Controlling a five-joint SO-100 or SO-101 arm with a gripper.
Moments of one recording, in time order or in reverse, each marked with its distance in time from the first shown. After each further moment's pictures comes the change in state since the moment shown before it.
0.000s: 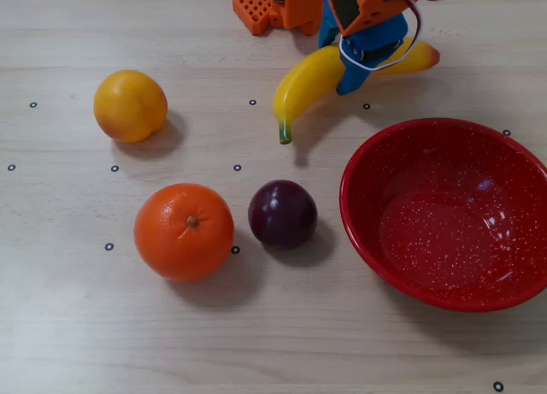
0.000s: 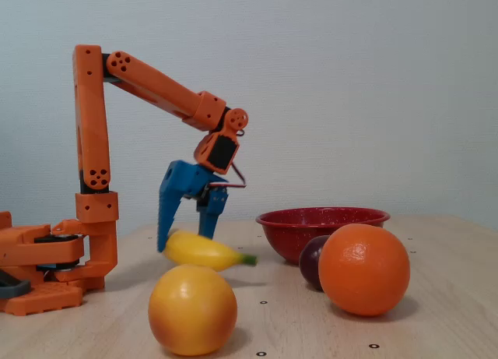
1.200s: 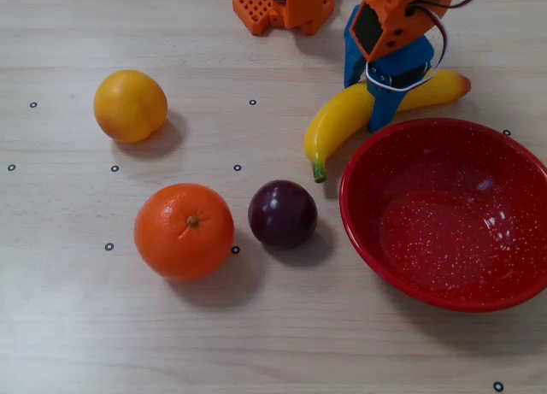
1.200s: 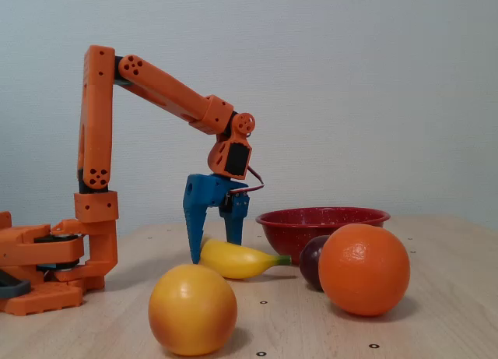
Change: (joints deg) arm -1.3 -11.7 2.5 -13.4 -0.2
